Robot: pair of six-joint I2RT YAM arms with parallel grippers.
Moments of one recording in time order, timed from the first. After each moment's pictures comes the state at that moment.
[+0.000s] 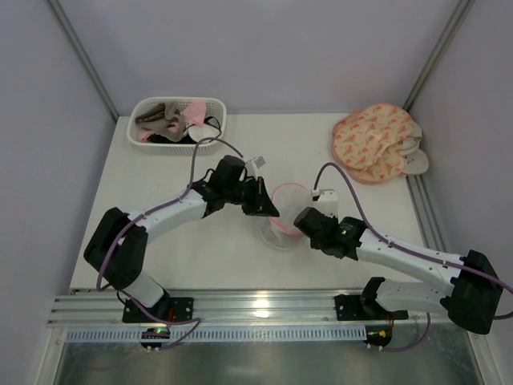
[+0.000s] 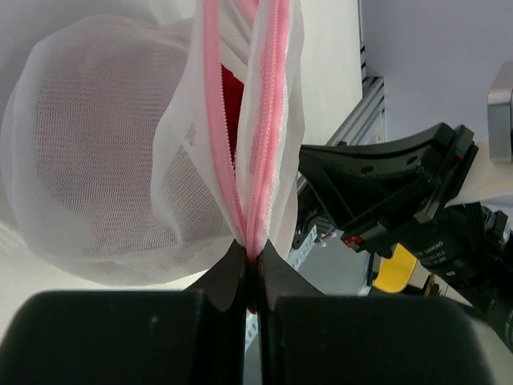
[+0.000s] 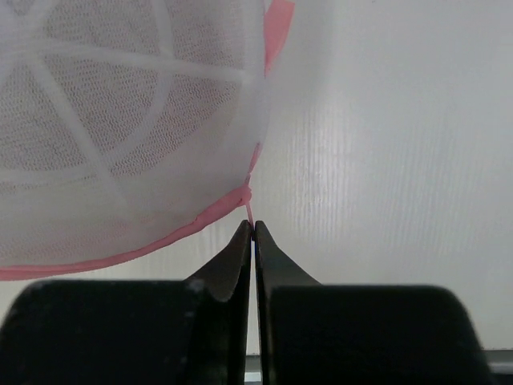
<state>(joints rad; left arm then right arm) -0.67 1.56 1.00 -0.11 0.57 -0.79 0.94 1.11 0.73 -0.75 0.55 0.77</state>
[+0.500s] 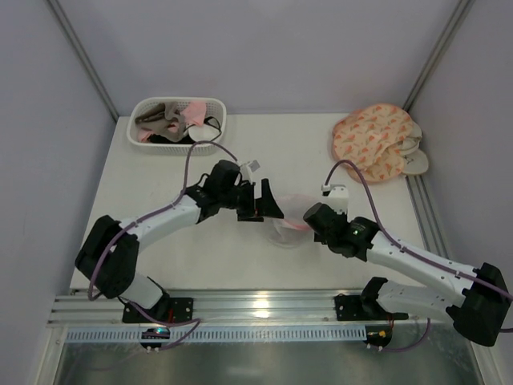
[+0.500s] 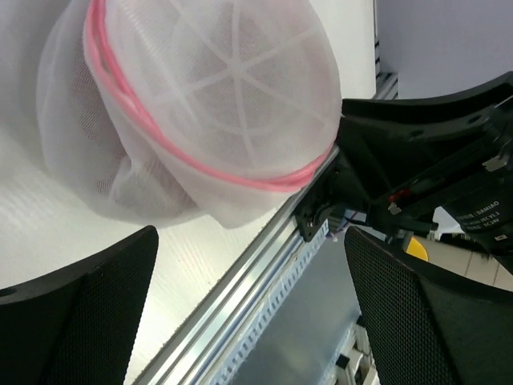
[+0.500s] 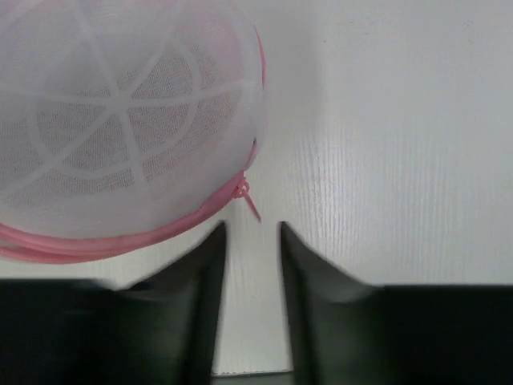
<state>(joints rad) -0.67 1.55 0.98 -0.13 0.58 -0.74 0.86 1.04 0.72 -0.74 0.60 0.75</state>
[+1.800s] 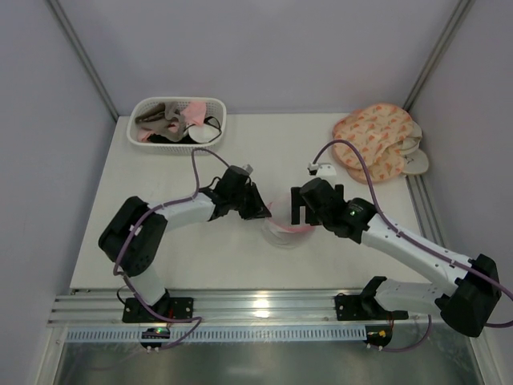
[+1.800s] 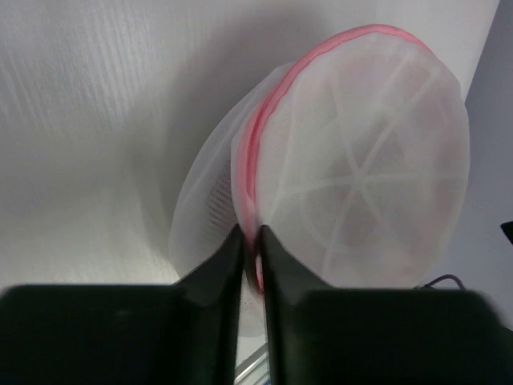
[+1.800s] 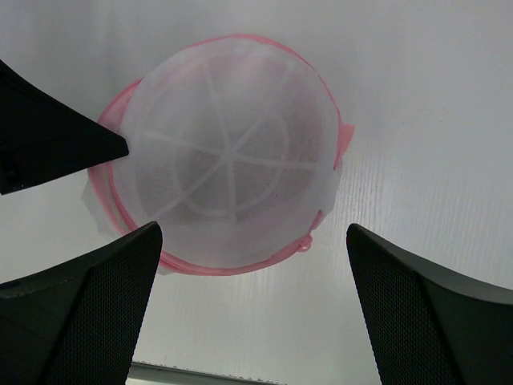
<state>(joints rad) -0.67 1.71 0.96 -0.04 0.29 -0.92 0.79 1.14 0.93 -0.66 0.43 0.57</state>
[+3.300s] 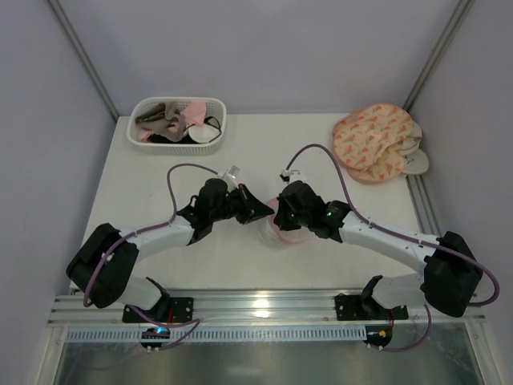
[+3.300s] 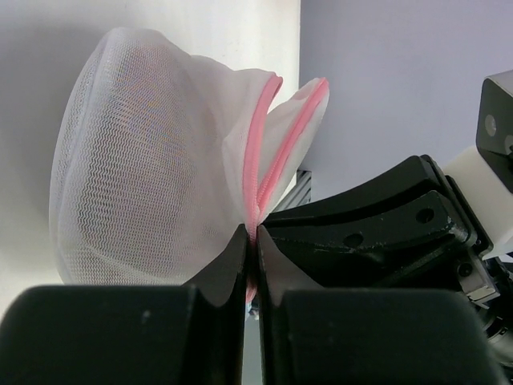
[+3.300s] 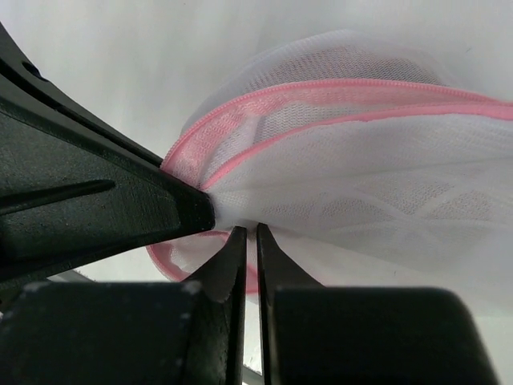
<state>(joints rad) -0.67 1.43 0.66 0.38 0.38 -1.18 0.84 1.31 0.87 -0.34 0.13 0.61</state>
